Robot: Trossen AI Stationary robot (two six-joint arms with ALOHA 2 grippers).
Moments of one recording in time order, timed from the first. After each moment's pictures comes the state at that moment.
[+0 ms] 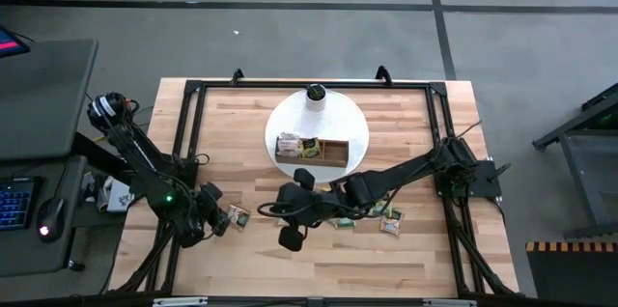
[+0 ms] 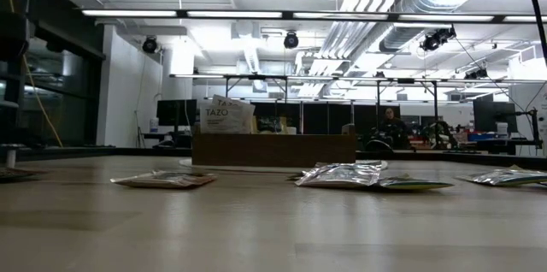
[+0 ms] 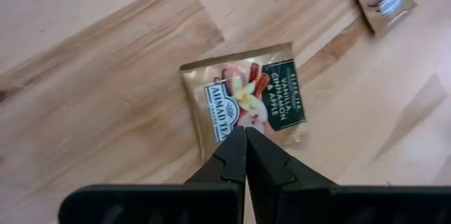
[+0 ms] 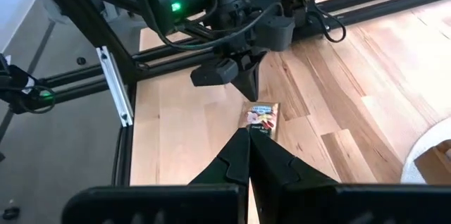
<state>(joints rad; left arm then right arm) -0.98 1.16 0.51 -0.59 -0.46 -1.91 0.37 2.02 1.93 -0.49 0.32 0.49</state>
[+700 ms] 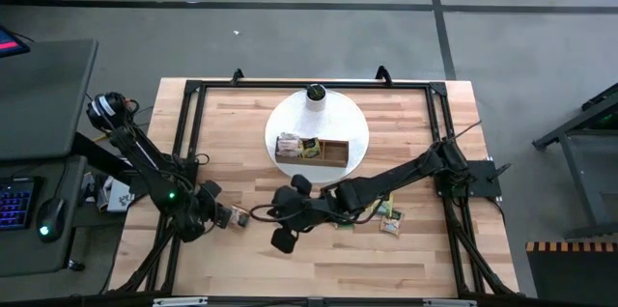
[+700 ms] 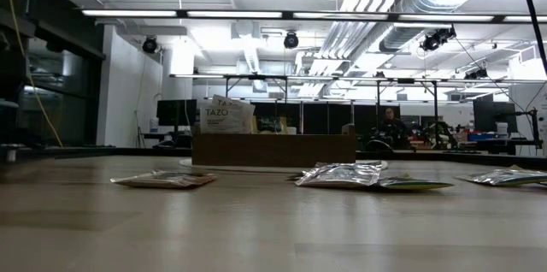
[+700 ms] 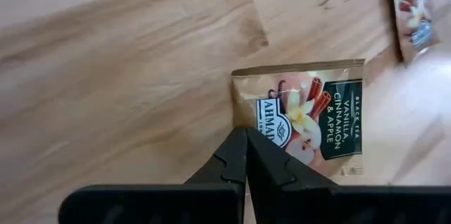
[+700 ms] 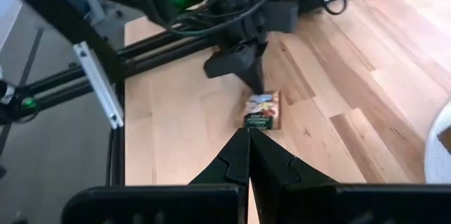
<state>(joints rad) -0.98 1.16 0.35 -0.37 -0.46 -2.07 0.37 2.09 1.93 -0.46 0.34 0.60</state>
